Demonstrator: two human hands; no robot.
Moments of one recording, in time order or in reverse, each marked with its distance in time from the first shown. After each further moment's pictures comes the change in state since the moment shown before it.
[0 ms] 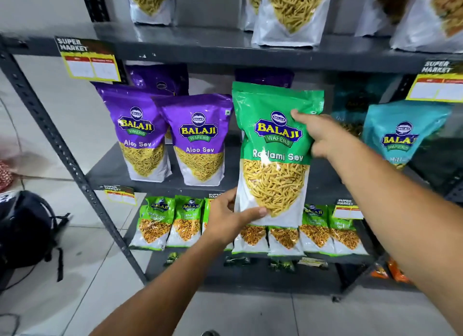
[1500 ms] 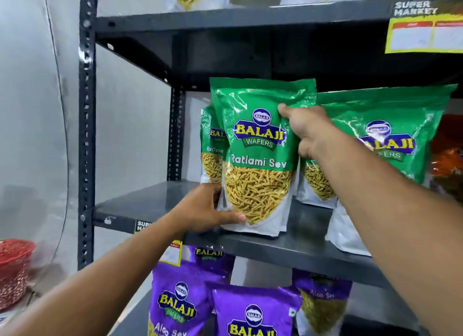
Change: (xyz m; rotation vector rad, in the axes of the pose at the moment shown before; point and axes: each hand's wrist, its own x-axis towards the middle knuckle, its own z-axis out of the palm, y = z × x) left_hand 0.156 0.289 -0.193 0.737 0.069 0.583; right_hand -0.047 -0.282 0.226 -0.010 -0.140 -0.574
